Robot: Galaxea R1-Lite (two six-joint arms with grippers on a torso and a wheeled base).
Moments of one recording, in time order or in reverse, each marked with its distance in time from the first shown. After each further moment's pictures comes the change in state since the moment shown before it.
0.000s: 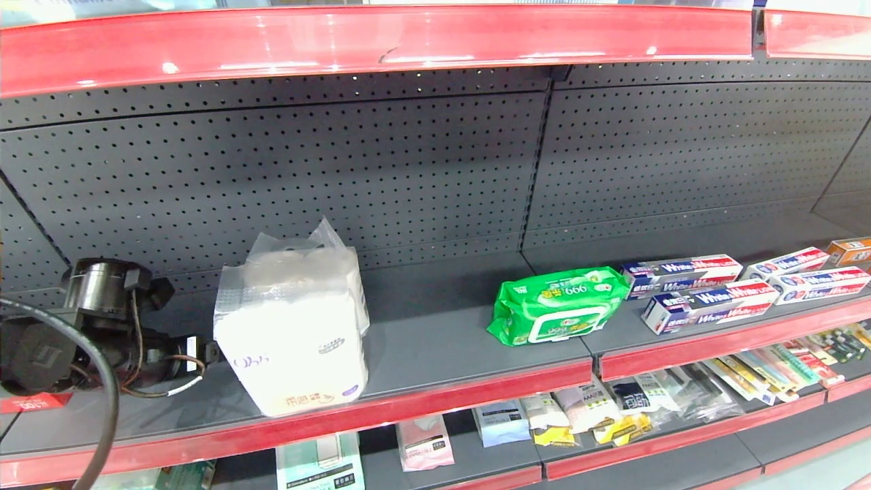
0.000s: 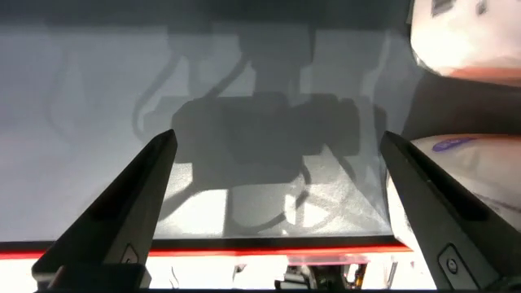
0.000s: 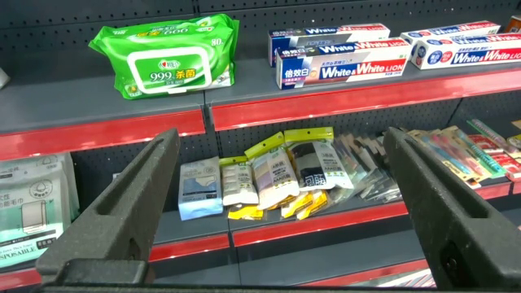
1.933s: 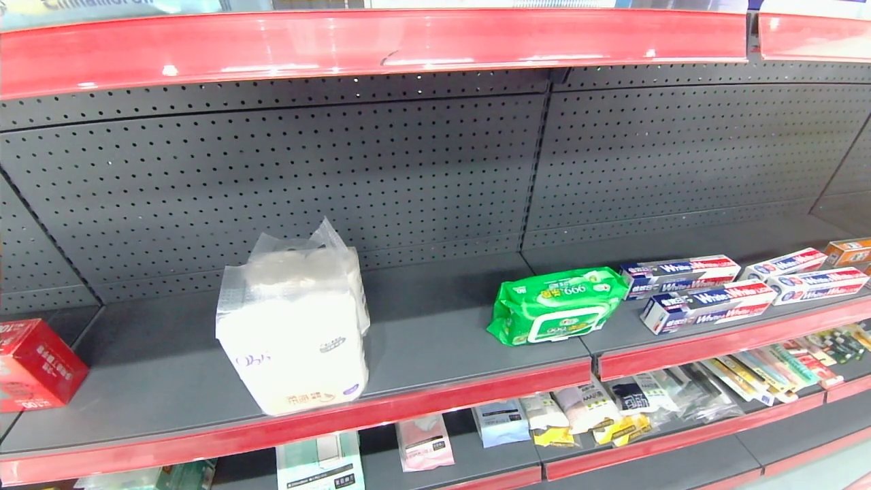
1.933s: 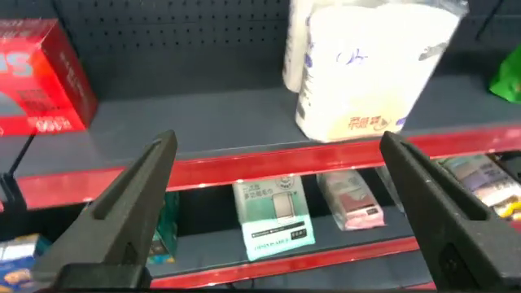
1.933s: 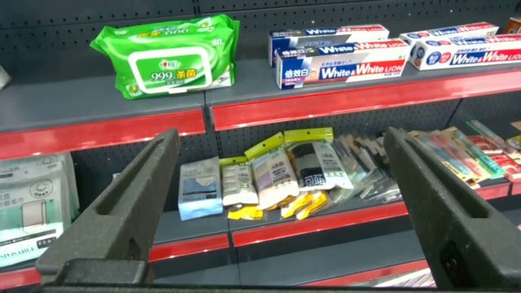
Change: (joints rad) left arm -0.230 -1.699 0.657 0.223 0.125 0.057; right arm 0.000 0.000 0.000 0.001 0.000 -0.004
